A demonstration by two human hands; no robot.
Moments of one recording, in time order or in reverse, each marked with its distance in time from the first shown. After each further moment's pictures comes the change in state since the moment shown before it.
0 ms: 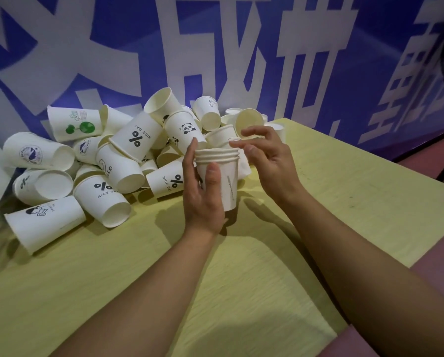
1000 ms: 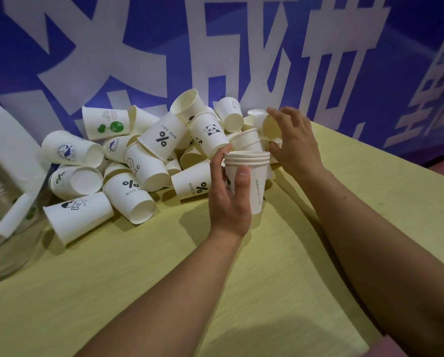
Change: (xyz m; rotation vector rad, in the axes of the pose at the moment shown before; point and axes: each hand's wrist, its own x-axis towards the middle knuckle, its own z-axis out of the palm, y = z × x) left_hand -0.001 -0.003 0.001 0.006 0.009 0.013; right_hand 0.060 0.042 -0.004 -0.840 -0.022 -0.085
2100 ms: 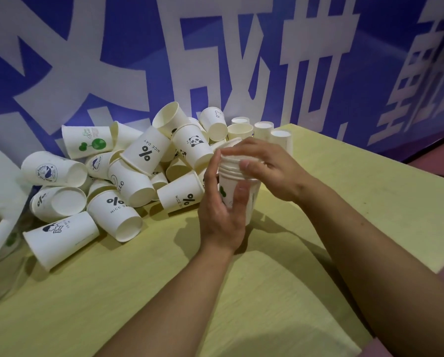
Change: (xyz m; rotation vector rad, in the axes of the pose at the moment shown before) left_hand -0.006 0.008 0.002 0.208 -0.086 0.153; right_hand -0.035 -0.039 -0.053 0.608 -0.351 -0.169
